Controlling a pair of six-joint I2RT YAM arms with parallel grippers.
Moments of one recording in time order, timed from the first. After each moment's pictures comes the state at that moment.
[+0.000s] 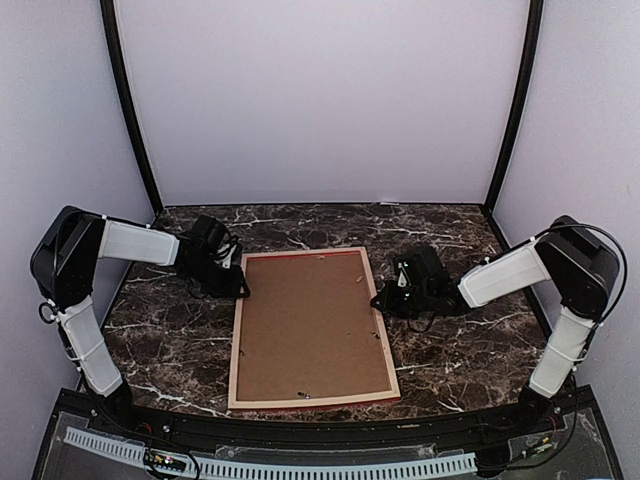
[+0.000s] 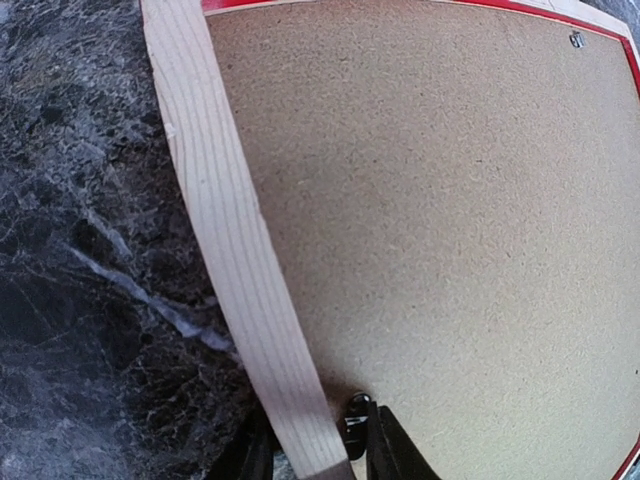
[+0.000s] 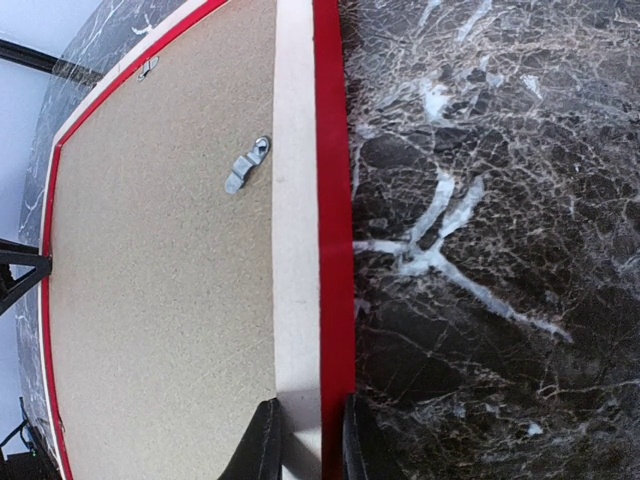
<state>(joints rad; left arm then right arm) -0.40 1.81 1.03 -0.35 0.23 -0.30 0.69 1.76 0.76 0.21 -0.10 0.80</state>
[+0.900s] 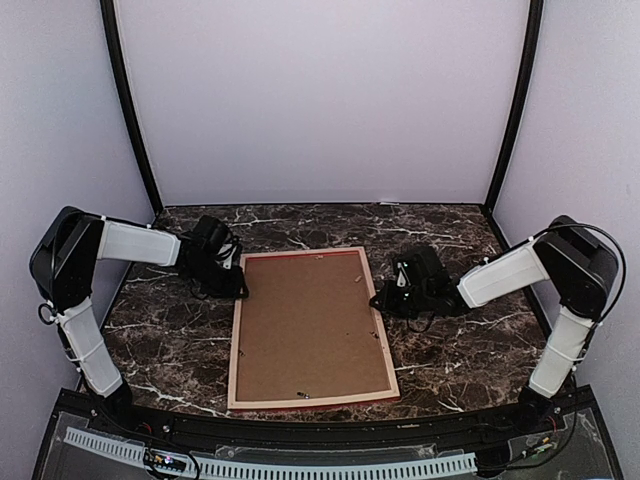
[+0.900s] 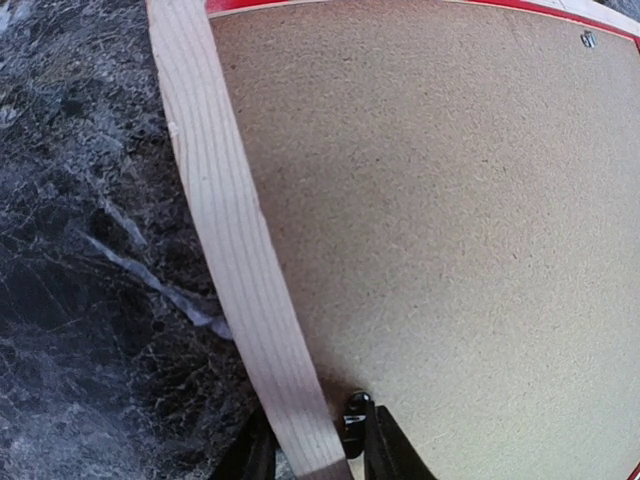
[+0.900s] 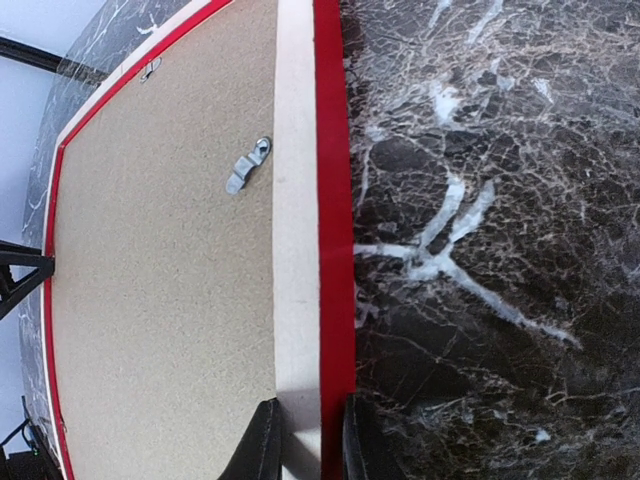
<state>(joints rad) -0.42 1.80 1.03 -0.36 0.16 -0.32 0.69 1.76 0.76 0.22 -0.11 0.80</state>
